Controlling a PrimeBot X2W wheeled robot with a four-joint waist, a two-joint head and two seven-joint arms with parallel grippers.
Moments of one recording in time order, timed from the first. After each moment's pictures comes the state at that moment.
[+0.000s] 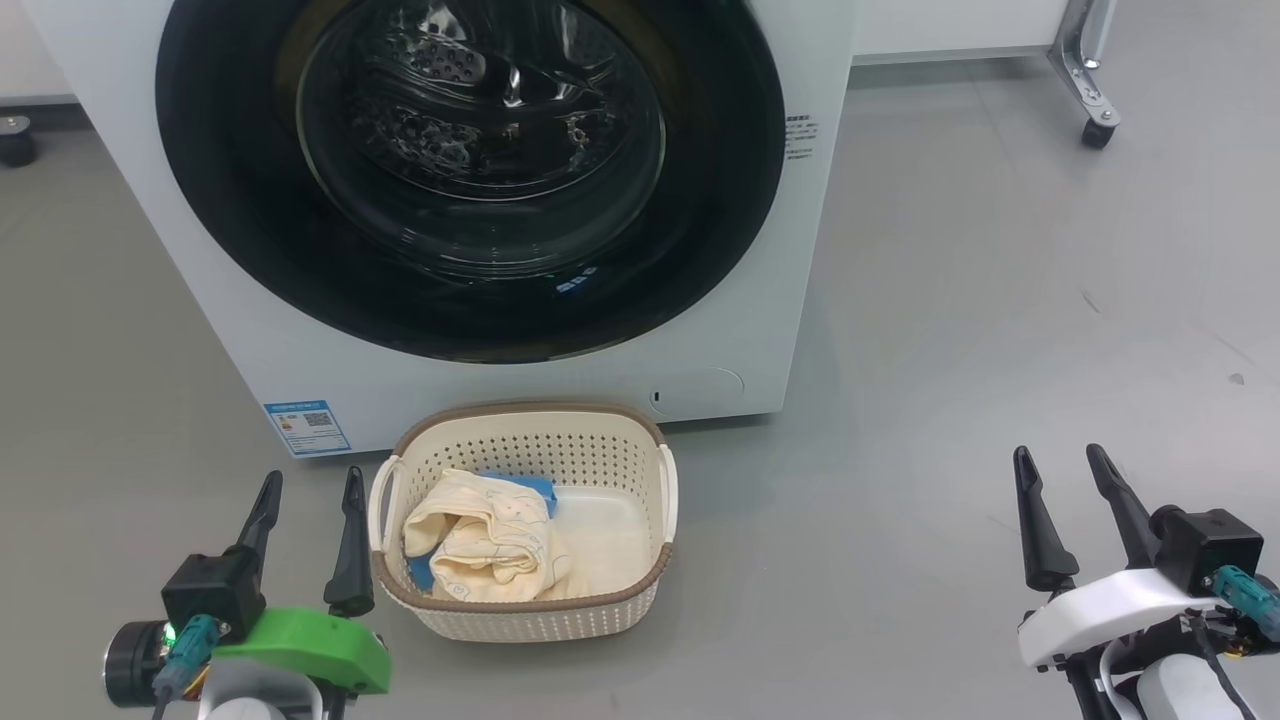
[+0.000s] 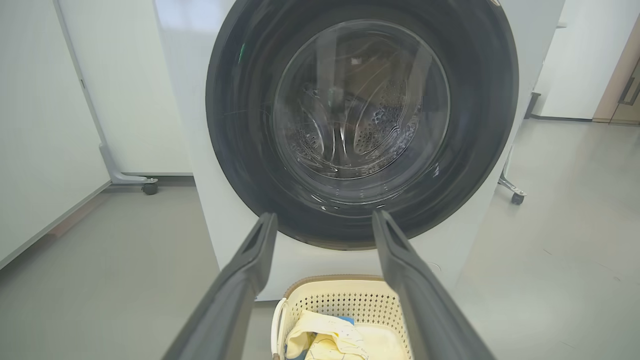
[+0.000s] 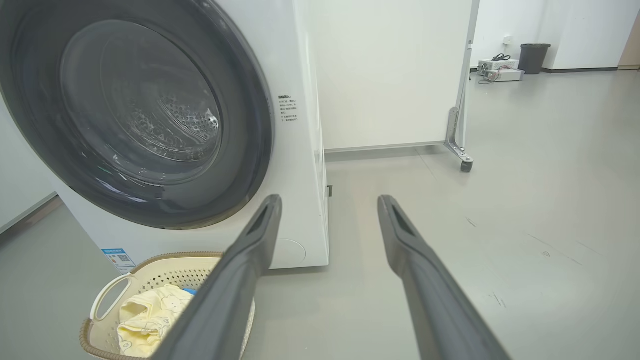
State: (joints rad) left arm -0.09 0.08 -0.17 0.30 -0.38 0.04 -0.25; right arm -0.02 -0.22 0.18 0.26 0.46 0.00 -0.25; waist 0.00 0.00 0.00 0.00
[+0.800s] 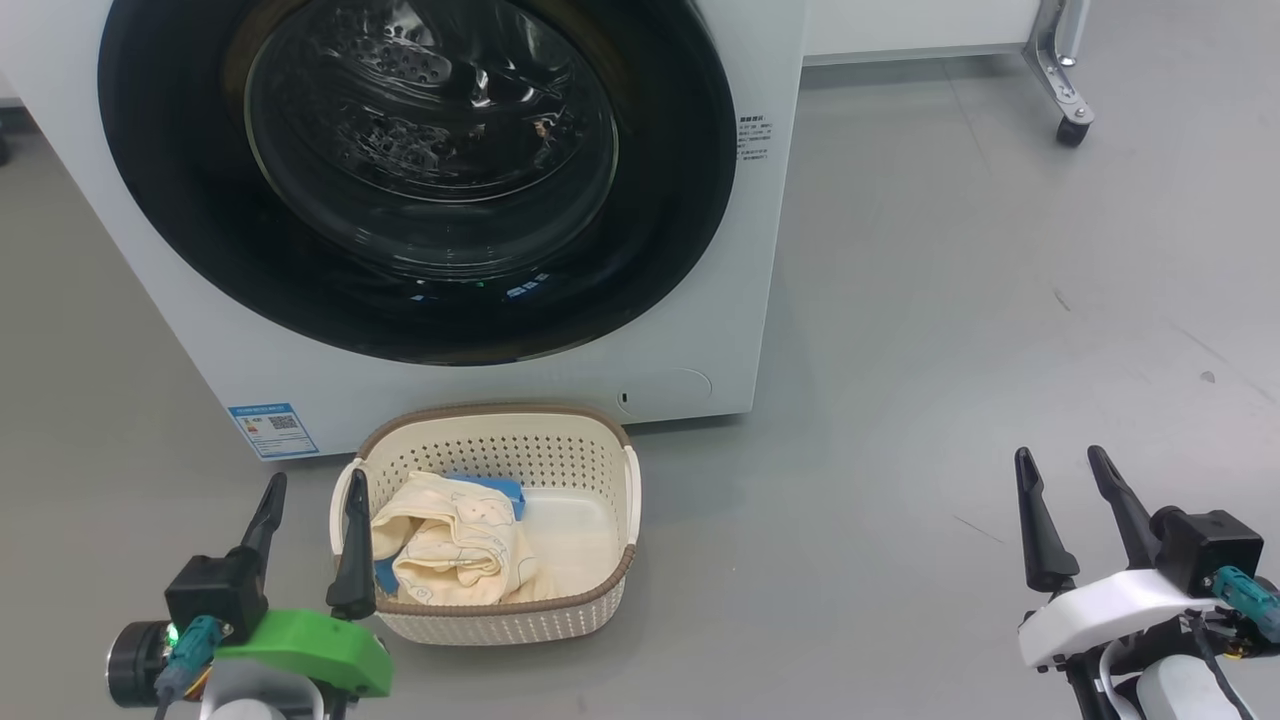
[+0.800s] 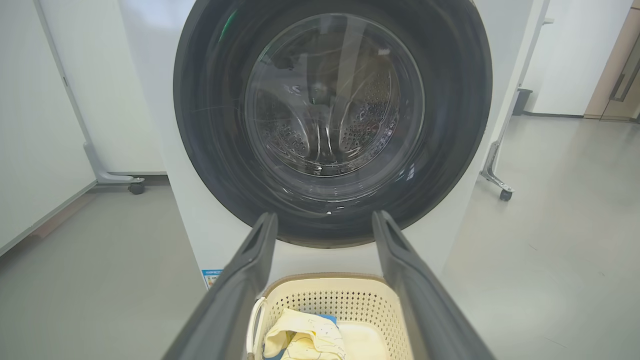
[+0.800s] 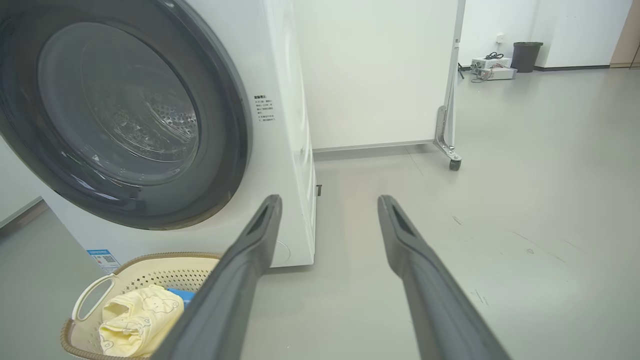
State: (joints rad) left arm -0.09 0.07 -0.16 0.31 -0.37 0.02 -0.25; right arm -0.02 -0.21 0.17 0.27 0.44 0.00 -0.25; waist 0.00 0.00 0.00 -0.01
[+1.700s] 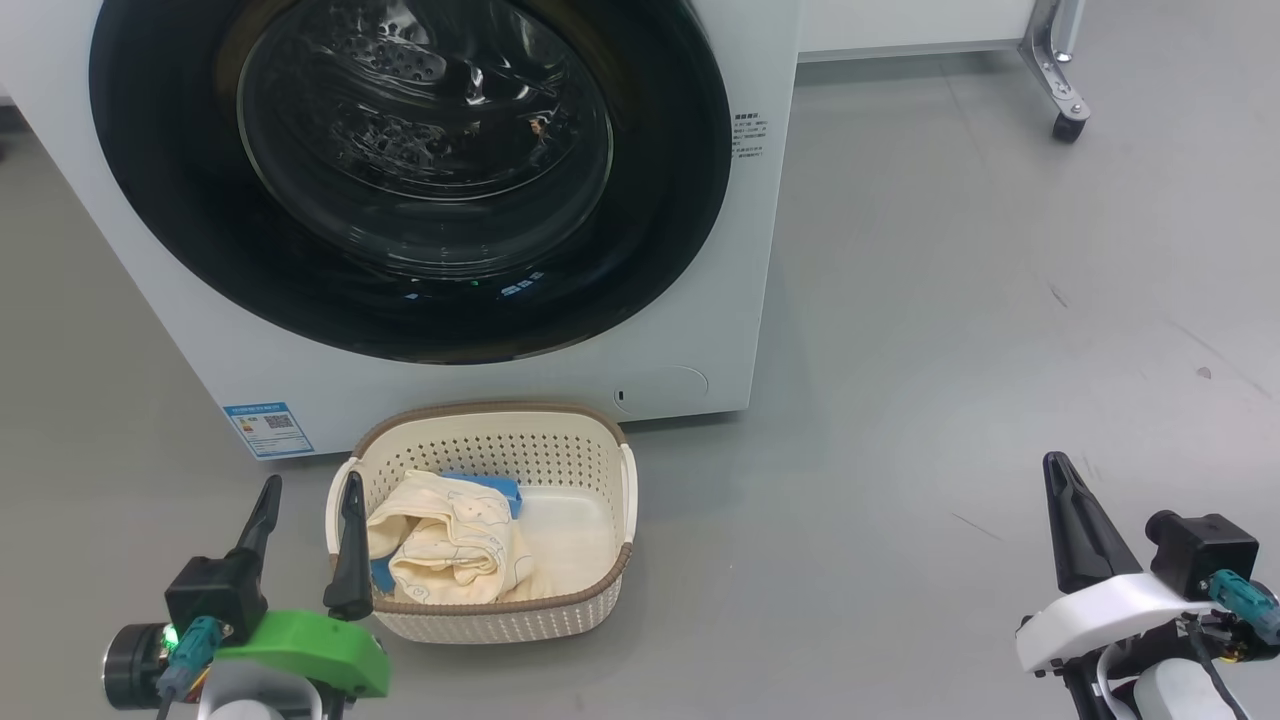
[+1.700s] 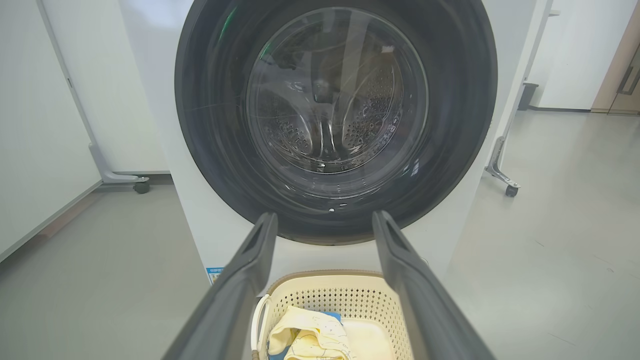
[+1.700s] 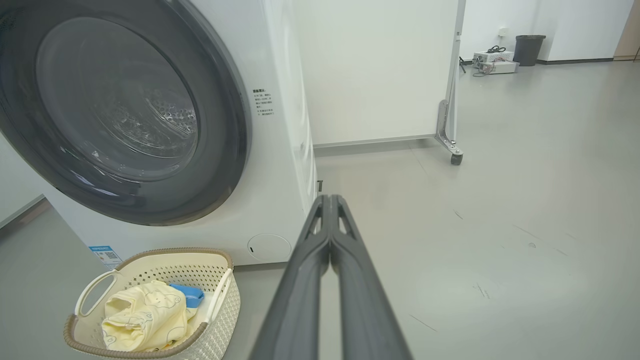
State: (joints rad) left arm -0.09 0.07 -0.14 0.32 -0.34 0.02 -0.25; right arm -0.02 -0.20 0.16 0.29 0.44 0.02 -0.25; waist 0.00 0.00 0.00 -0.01
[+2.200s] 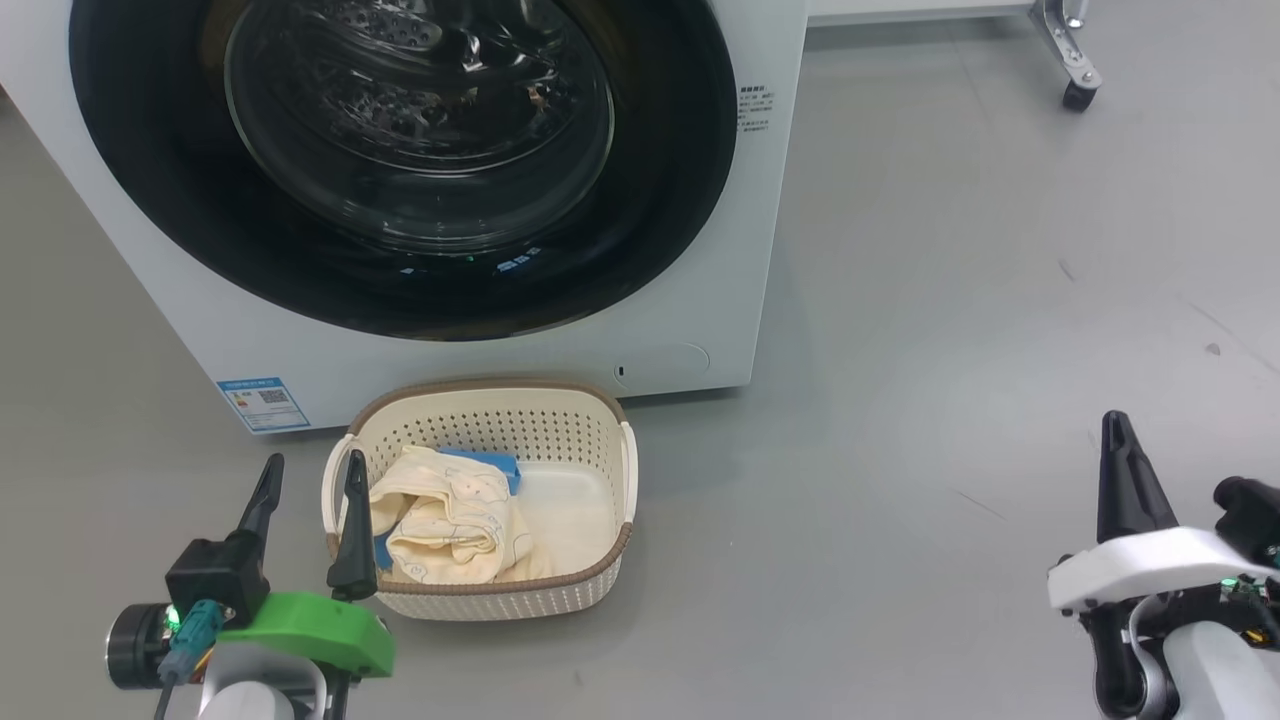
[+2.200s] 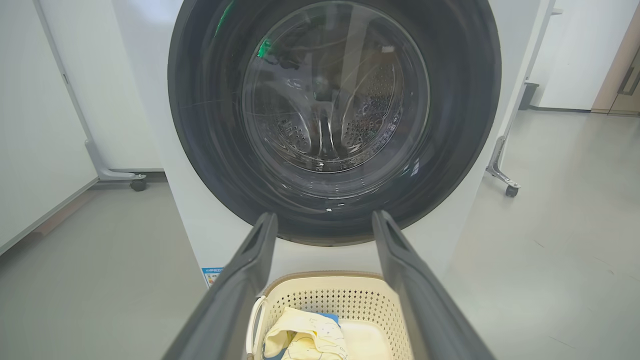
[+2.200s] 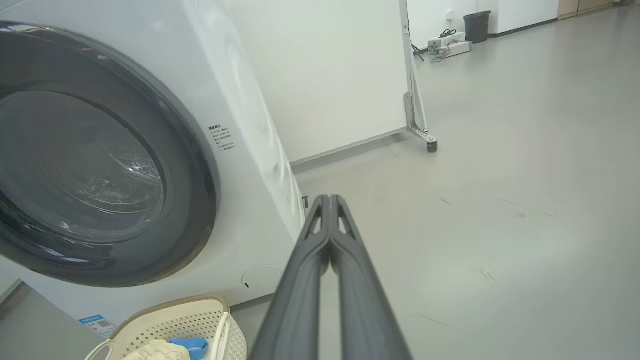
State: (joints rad) left arm -0.11 0.05 -0.14 0.31 -0.33 0.02 -0.25; right arm -0.06 -0.17 0.09 0.29 0.56 0.05 -0.25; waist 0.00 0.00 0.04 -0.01
